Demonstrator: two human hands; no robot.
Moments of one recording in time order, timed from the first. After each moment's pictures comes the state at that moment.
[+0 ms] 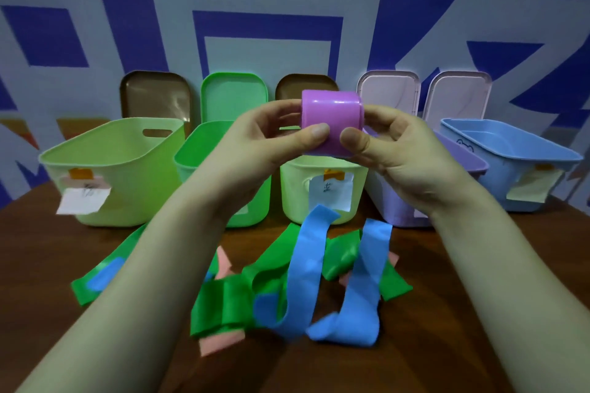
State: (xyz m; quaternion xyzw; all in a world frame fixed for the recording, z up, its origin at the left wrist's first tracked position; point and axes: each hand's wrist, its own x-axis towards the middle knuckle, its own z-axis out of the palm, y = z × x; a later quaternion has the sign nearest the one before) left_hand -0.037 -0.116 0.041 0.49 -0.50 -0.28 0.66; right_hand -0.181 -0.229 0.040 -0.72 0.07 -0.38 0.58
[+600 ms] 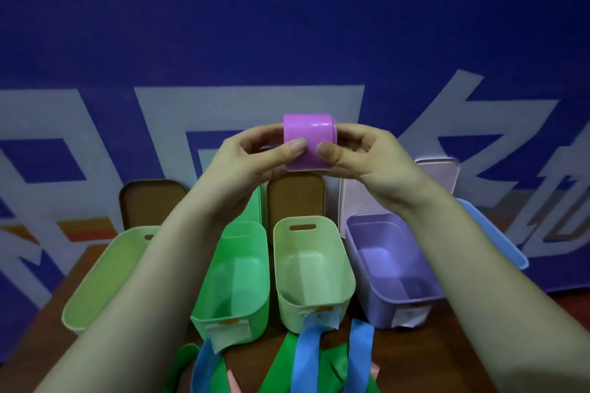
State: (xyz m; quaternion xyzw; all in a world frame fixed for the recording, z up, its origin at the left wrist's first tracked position) left_hand 0.041 -0.196 0.277 0.51 -0.46 -0.33 0.64; right_hand -0.109 -0.306 0.280 -0.72 0.16 -0.35 0.58
